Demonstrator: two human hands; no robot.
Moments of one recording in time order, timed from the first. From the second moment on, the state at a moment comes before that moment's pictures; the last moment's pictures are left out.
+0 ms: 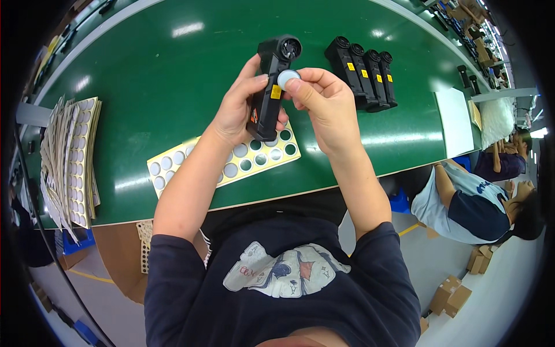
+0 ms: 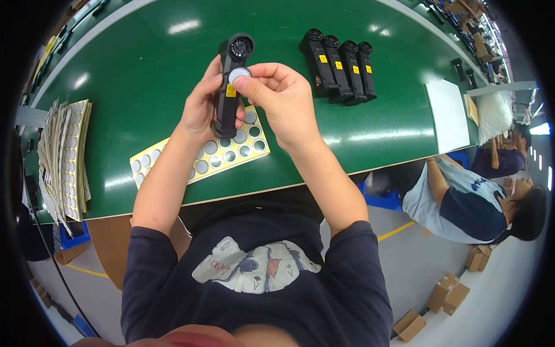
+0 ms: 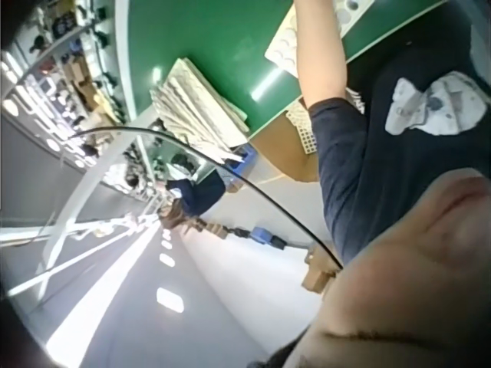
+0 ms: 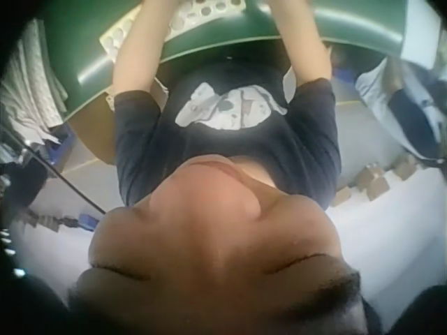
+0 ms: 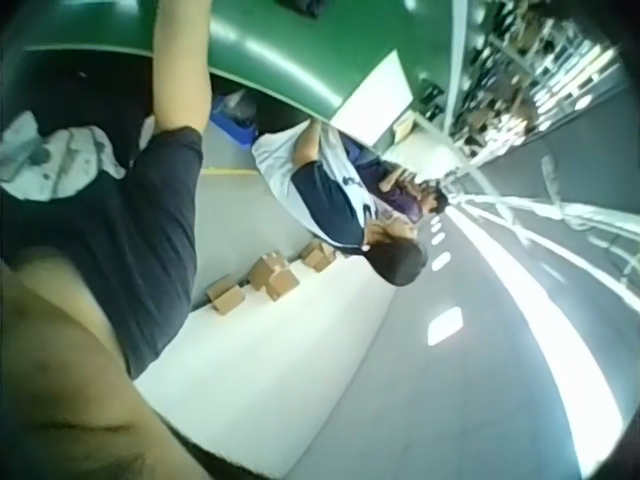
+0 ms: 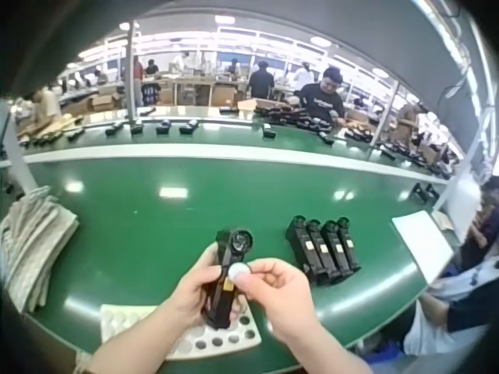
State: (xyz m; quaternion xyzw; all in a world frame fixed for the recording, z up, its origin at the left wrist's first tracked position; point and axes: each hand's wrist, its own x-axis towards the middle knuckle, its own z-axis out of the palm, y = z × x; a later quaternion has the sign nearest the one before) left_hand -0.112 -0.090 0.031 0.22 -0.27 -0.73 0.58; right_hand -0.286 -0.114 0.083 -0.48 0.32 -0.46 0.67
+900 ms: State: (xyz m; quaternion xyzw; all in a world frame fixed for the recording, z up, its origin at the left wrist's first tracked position) left_hand -0.087 -0.213 0.011 0.54 -0.26 -0.45 0.66; right_hand -0.338 -0.122 -0.012 -0.86 0.33 -0.32 0.21
